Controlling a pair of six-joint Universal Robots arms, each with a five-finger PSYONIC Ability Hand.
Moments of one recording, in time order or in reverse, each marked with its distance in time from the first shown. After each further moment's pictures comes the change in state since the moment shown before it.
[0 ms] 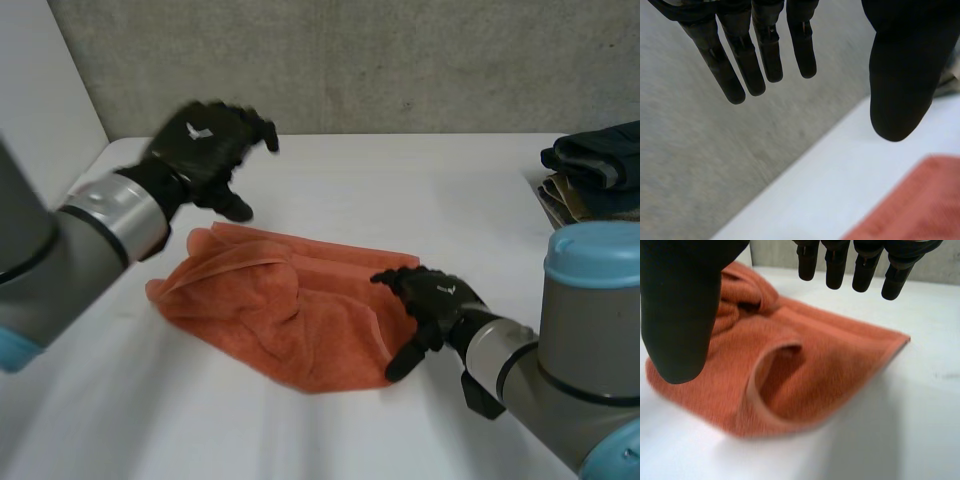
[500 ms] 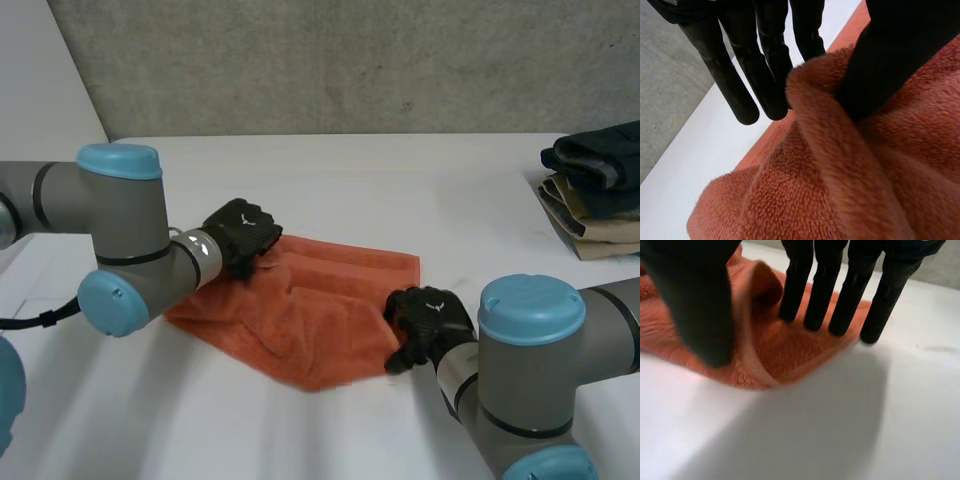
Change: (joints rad) left arm -0.021 -0.579 0.414 -0.249 -0.085 0.436; right arm 0.100 0.178 0.002 -0.229 0.231 -0.047; left_hand 0.594 0.627 0.609 0.635 0.618; right_hand 0.507 0.522 0.516 0.509 0.502
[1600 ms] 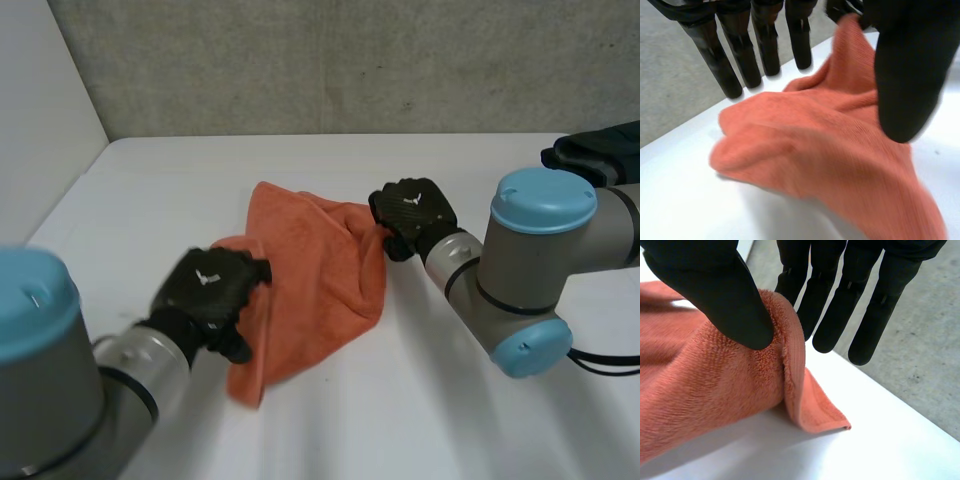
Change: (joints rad) left arm -0.164 0.664 -0.761 0.217 -0.283 -0.505; right arm -0.080 0.096 -0.395 0.020 -0.211 -0.326; left_hand -0.715 -0.700 -0.691 -0.708 -0.685; right_hand 0.399 0.443 0.464 0.476 0.444
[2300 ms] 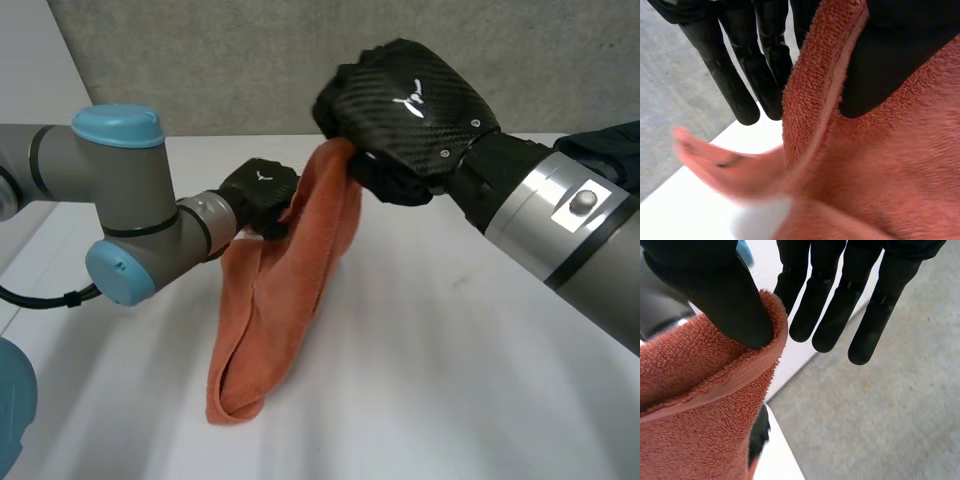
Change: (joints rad) left arm 0.134 -0.674 0.932 -0.219 0.385 0.193; right arm -0.032 -0.585 0.186 0.016 -0.459 -0.056; left_hand 0.774 0.701 0.689 0.710 0.697; right_hand 0.000 0.000 0.003 0.000 0.000
